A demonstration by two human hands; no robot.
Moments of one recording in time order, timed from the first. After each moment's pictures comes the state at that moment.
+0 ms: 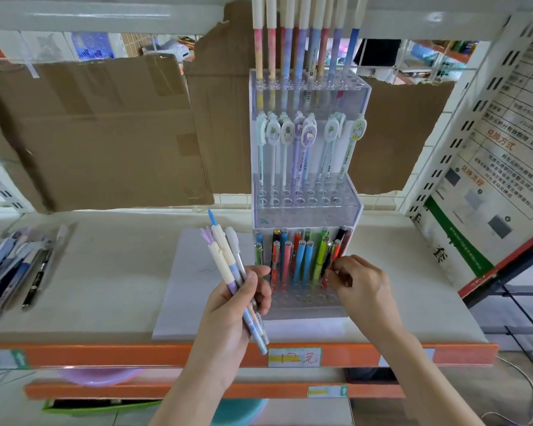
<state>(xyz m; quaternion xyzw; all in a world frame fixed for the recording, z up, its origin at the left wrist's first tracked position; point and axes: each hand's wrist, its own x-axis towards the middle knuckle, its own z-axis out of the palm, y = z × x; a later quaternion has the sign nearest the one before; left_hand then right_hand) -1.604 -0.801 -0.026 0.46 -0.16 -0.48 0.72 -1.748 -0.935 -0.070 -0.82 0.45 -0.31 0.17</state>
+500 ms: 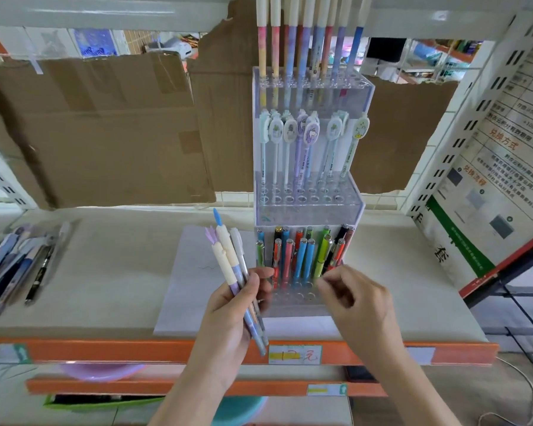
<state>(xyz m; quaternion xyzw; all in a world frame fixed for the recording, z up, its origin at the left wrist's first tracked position) -1.606 -0.799 -0.031 0.48 -0.14 -0.48 0.72 -1.750 -0.889 -0.048 -0.81 0.40 -0.36 0.24</state>
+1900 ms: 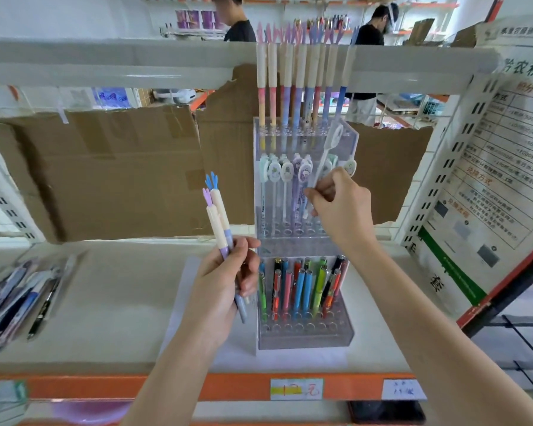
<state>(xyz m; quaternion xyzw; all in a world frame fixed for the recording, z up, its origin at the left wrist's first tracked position) -1.574 -0.833 0.021 0.43 -0.24 -0.44 0.75 -1.680 -0.977 0.062 -0.76 0.43 -0.42 0.27</state>
